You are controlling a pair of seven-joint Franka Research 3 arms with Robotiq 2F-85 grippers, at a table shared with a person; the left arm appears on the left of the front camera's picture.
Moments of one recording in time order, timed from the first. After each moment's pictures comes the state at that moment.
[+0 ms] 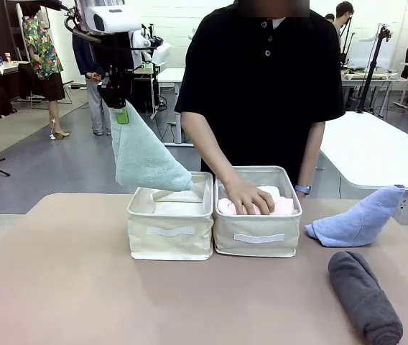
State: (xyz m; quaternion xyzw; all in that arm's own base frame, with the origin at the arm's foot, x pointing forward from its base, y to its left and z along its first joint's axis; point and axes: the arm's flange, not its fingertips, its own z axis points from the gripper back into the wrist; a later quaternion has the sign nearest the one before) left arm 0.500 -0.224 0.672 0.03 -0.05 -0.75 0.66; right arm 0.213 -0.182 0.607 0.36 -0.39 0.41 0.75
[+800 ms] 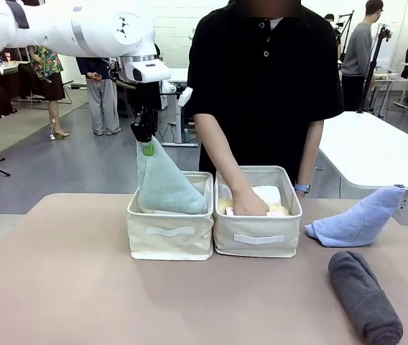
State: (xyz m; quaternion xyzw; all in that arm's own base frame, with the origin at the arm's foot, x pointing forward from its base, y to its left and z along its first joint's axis) left arm 0.569 -0.260 0.574 -0.01 -0.02 -0.75 0.67; right arm 0.213 -0.183 0.607 0.36 -0.39 0.41 0.75
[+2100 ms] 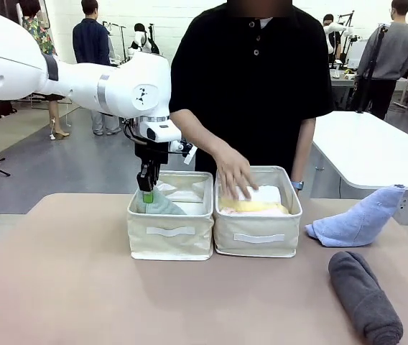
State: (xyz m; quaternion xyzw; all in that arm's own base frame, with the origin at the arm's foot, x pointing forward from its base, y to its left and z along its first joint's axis) left arm 0.557 -0.275 0.450 0.00 0.05 -0.74 0.67; right arm 0.212 -0.183 0.607 0.36 -0.39 0.40 0.75
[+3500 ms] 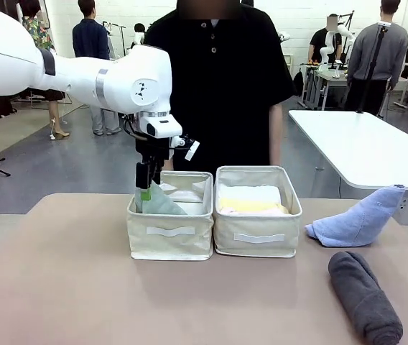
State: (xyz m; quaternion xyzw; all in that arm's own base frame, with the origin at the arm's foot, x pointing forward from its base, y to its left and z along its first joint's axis) left arm 0.547 -0.279 0.473 0.01 0.04 -0.75 0.66; right arm 0.212 -0.184 0.606 0.36 -0.39 0.40 0.75
